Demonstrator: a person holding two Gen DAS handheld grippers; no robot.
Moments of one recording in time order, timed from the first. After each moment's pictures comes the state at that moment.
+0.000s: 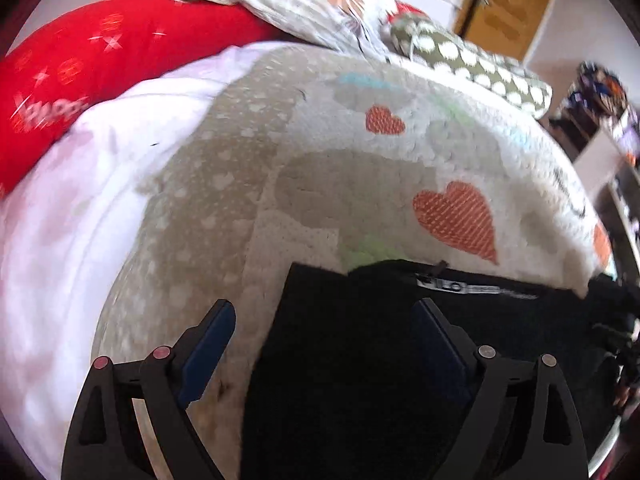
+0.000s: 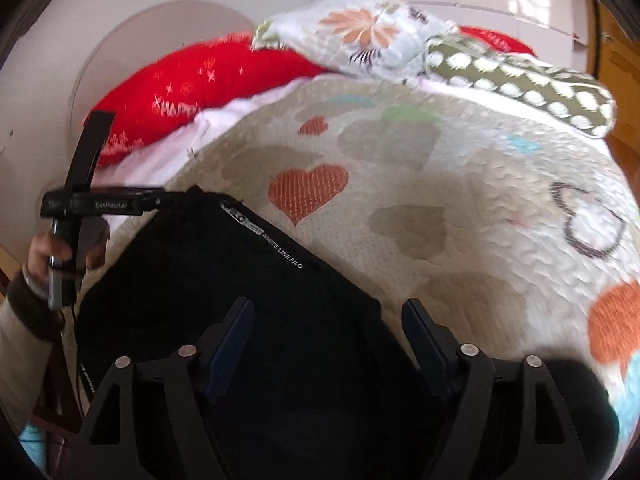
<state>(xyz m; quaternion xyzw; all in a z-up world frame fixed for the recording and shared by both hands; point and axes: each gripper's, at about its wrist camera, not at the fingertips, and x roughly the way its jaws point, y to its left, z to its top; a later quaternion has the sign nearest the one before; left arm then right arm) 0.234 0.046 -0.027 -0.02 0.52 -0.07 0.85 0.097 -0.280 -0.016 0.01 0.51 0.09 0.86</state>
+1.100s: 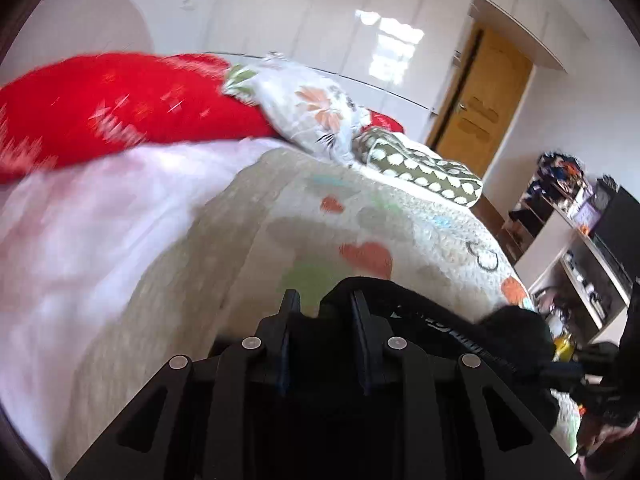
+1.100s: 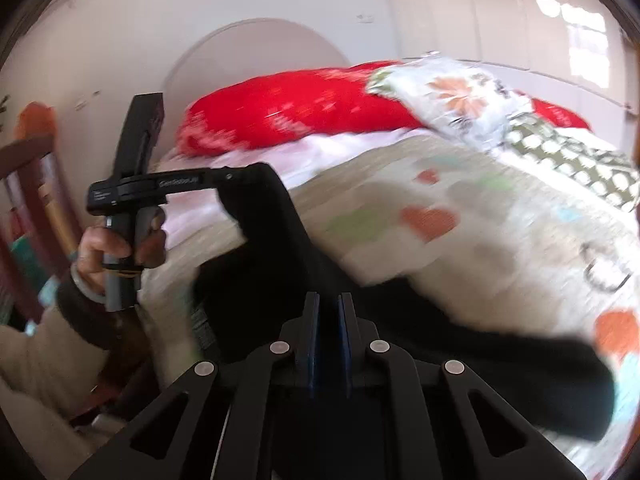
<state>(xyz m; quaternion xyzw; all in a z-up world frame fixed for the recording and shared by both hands) 0.030 0.070 0.032 -0.14 0.34 -0.07 0.93 -0.034 -0.193 0.068 -0.02 0.42 0.22 0.88</state>
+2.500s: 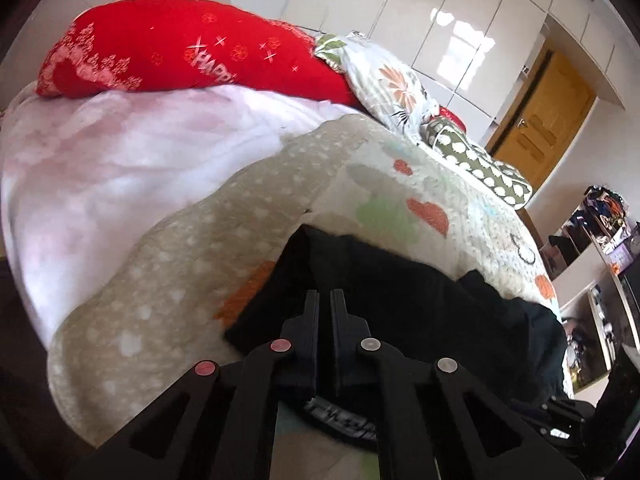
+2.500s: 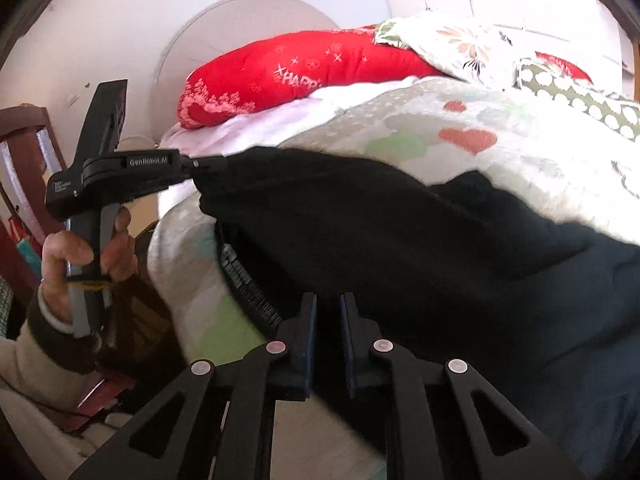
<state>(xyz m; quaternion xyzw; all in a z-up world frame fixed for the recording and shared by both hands) -0.042 0.103 -0.008 -0.20 0.38 0.03 0.90 -0.079 -0.147 -0.003 0.01 0.47 0.20 0.86</state>
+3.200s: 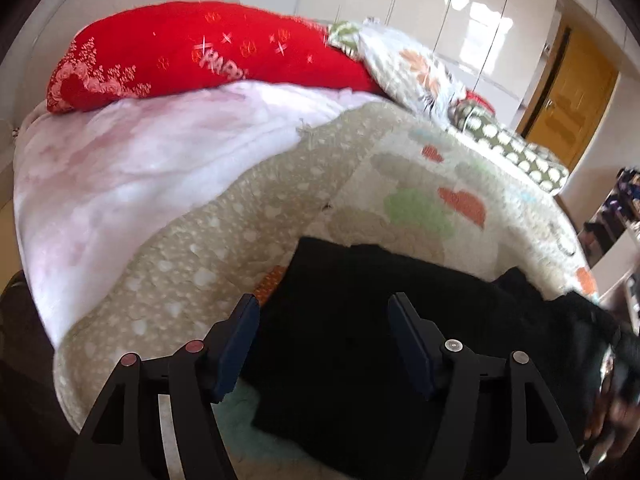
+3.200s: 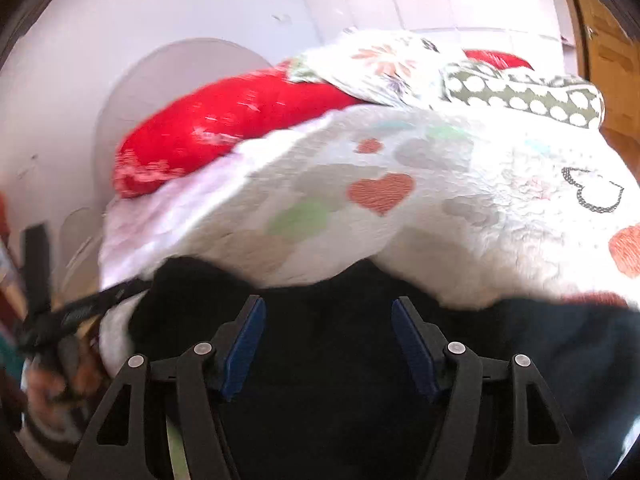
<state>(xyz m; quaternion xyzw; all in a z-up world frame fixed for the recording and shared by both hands) -0.008 0.068 -0.026 -0.15 0.41 0.09 0.90 0.023 -0.218 0.005 0.07 0.44 0.09 0.89</state>
